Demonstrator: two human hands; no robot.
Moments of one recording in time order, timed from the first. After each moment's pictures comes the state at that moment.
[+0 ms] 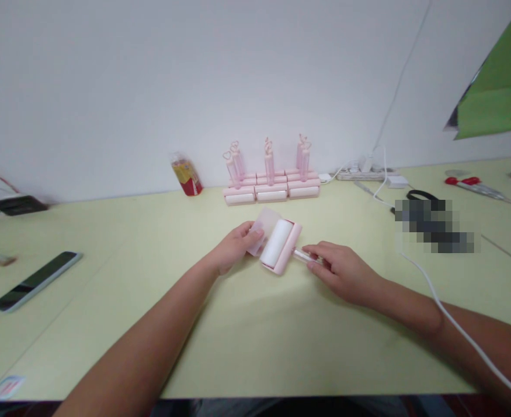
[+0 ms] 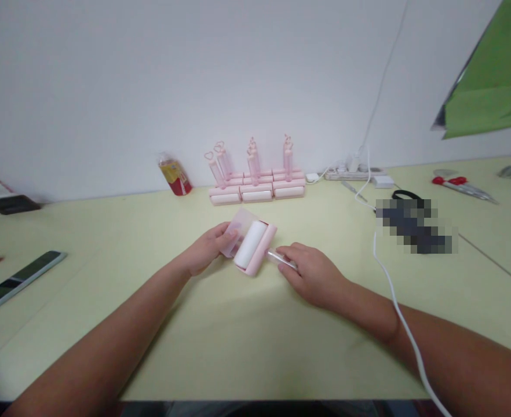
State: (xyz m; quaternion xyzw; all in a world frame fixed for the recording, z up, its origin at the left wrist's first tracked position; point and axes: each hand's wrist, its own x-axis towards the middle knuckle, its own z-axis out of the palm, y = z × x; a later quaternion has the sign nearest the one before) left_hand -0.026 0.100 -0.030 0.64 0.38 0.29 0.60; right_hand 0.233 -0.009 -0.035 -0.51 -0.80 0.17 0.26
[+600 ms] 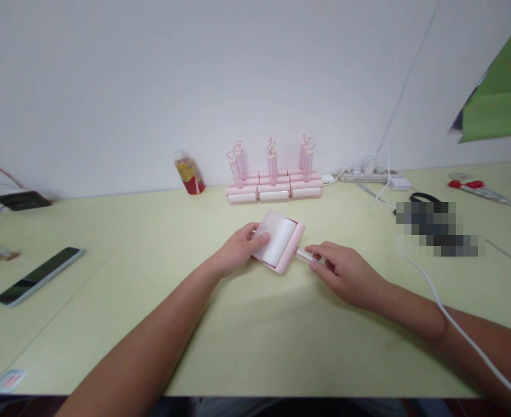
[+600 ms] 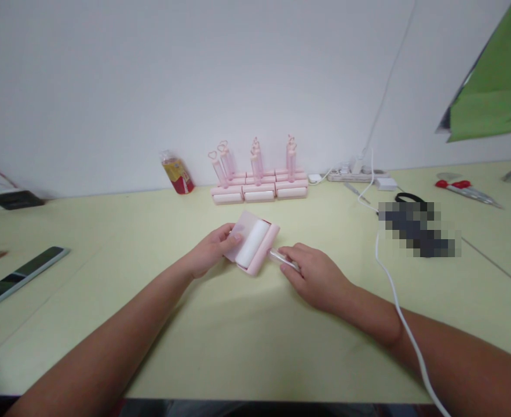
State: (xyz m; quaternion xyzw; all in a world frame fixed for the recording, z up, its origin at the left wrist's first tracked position) left_hand -0.021 0.089 -0.026 0.65 0.40 0.29 0.58; right_hand 0.235 -0.011 -0.035 -0.51 -0.80 0.16 0.27
